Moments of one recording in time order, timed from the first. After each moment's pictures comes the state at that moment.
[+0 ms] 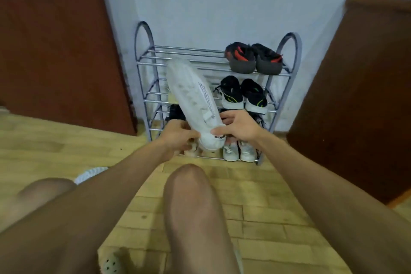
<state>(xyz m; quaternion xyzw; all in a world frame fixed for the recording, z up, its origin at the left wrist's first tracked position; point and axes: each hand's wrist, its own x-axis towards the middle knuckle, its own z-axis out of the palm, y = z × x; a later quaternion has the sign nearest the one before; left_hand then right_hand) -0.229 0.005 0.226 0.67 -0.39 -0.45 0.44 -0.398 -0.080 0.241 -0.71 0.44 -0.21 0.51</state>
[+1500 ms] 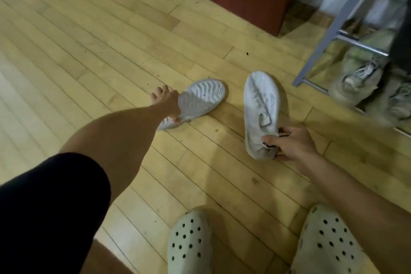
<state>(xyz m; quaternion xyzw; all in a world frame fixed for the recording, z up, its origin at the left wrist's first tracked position) 0.179 0.055 -0.129 0.92 -0.25 -0.22 -0.19 -0.095 -0.105 -0.129 -0.60 0.53 0.05 0.59</state>
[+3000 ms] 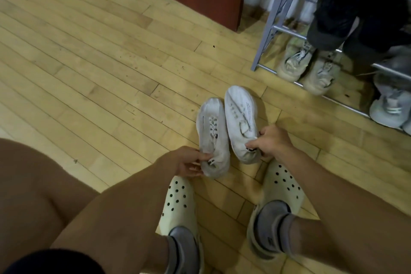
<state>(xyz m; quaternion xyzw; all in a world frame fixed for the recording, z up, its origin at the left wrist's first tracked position) -0.035 0.118 -0.114 0.65 0.11 -0.67 0.34 -0.180 -0.056 -0.076 -0.69 0.56 0.15 0.44</state>
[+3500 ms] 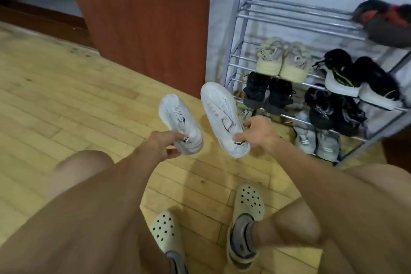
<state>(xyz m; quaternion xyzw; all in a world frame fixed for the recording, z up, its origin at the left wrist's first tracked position) -0.034 0.104 0.100 0.74 -0.01 -0.45 0.50 -0.218 -0.040 0.143 -0.77 0.52 -0.01 0.36</state>
